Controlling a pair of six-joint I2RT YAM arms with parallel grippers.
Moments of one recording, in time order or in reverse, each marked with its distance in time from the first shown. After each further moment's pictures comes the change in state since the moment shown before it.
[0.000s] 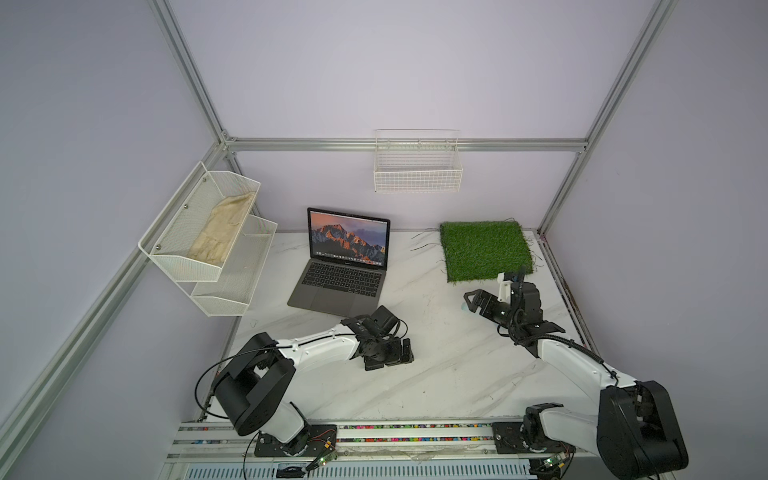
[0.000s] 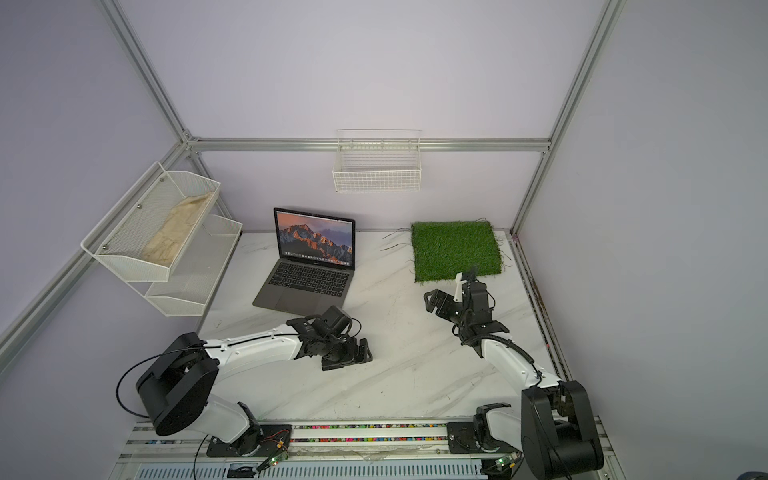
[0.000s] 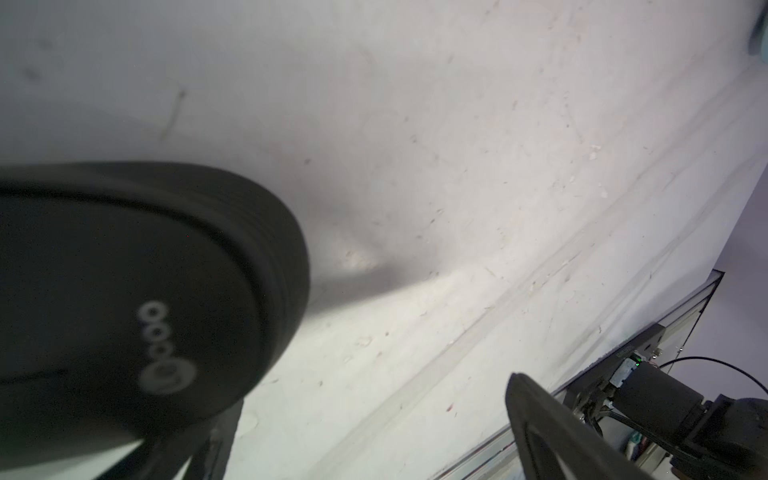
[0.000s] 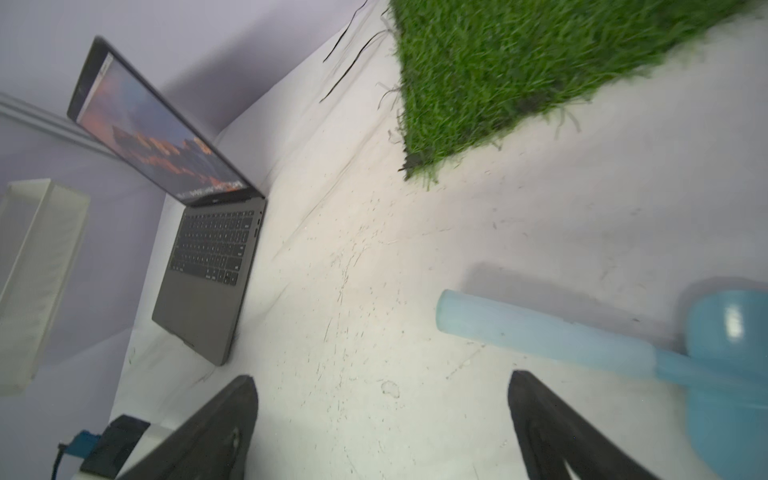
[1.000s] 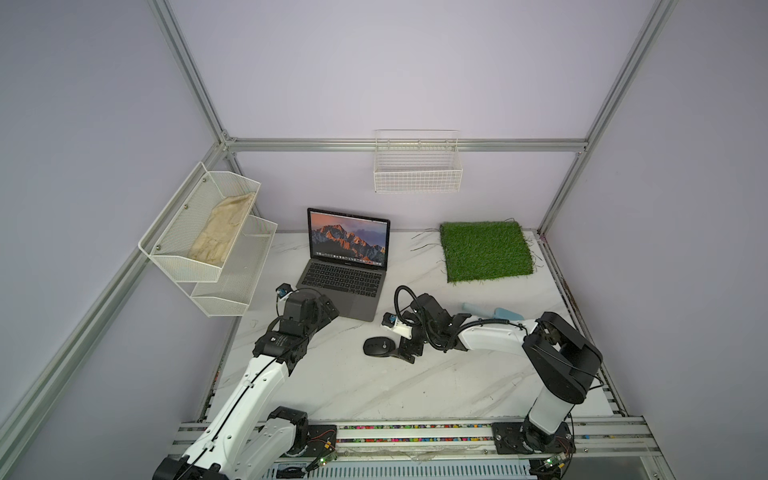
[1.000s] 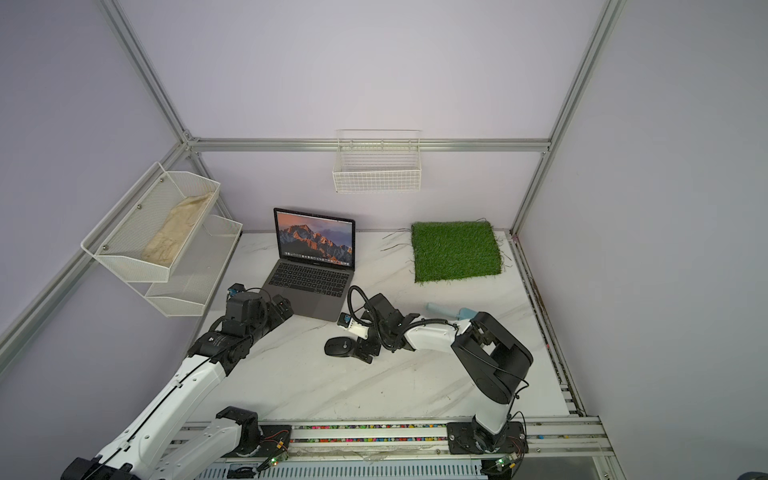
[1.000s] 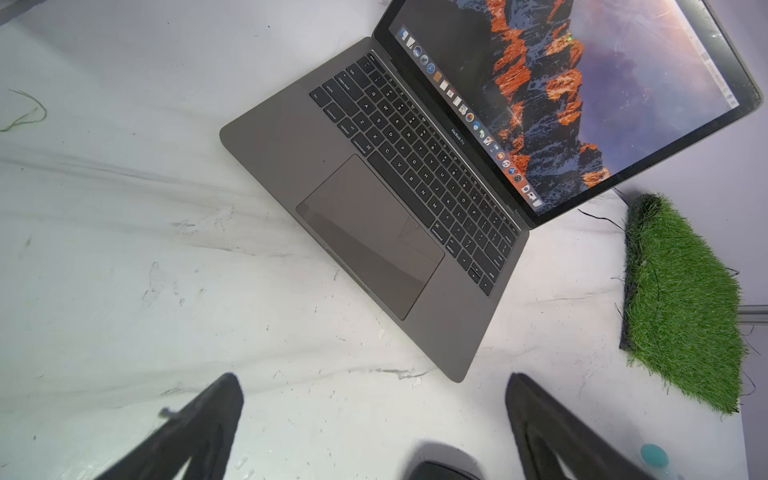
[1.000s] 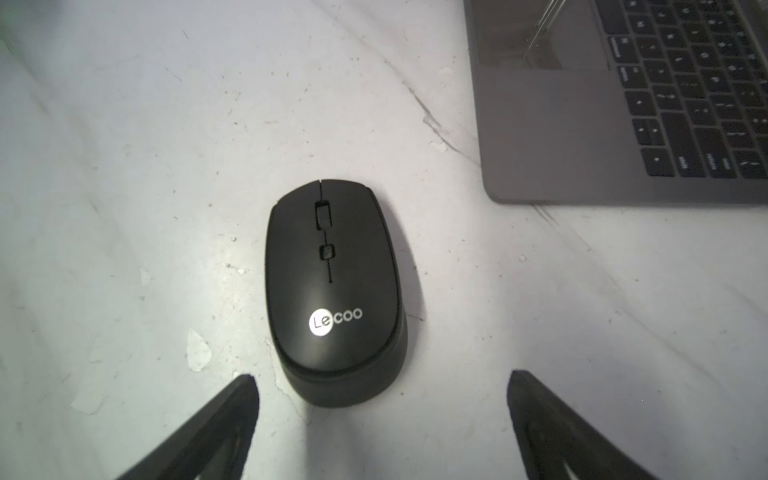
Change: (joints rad) left arm 0.594 -0.630 -0.182 -0.033 -0.460 0.076; right arm 0.604 0.560 0.381 -0.084 -0.042 -1.036
